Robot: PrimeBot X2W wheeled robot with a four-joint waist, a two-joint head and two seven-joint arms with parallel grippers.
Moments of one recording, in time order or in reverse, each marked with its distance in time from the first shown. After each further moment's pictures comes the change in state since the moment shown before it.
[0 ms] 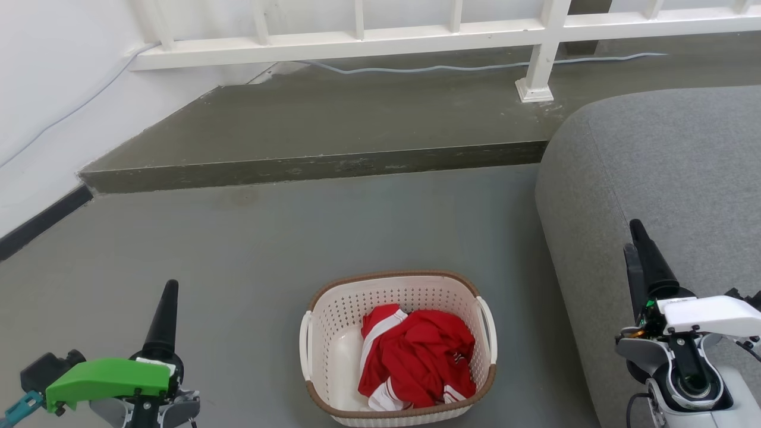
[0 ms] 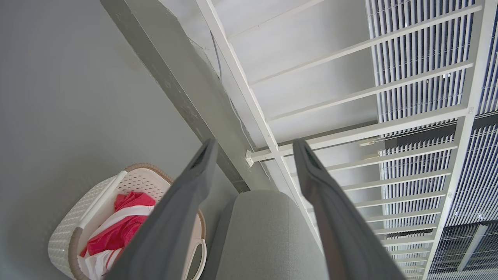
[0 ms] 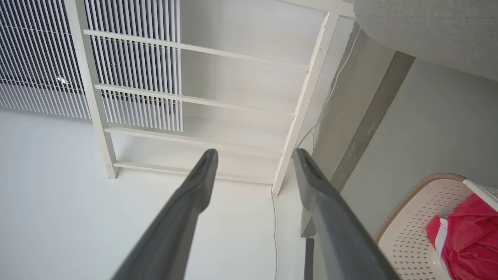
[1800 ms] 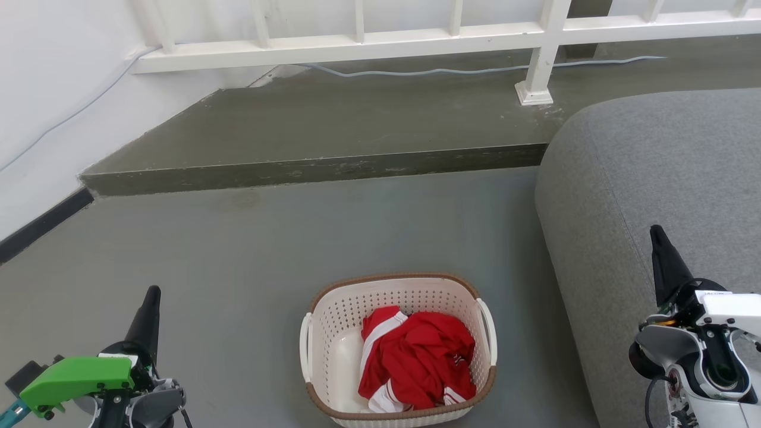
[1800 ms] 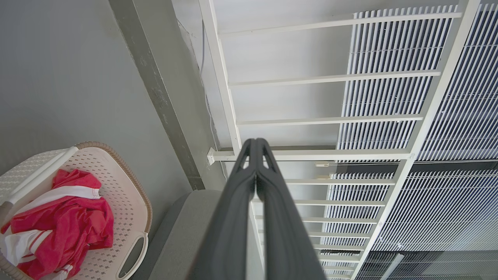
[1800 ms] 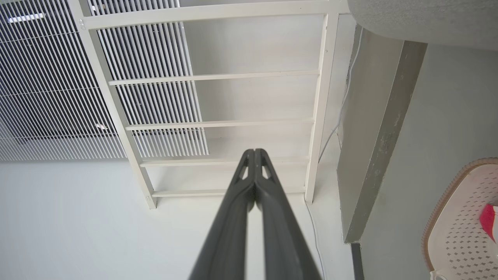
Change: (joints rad) left arm -0.029 -0.018 0.096 0.027 -0.216 -0.002 0.109; right arm -0.040 0.018 -0.120 0.049 0.150 0.002 0.095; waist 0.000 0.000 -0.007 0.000
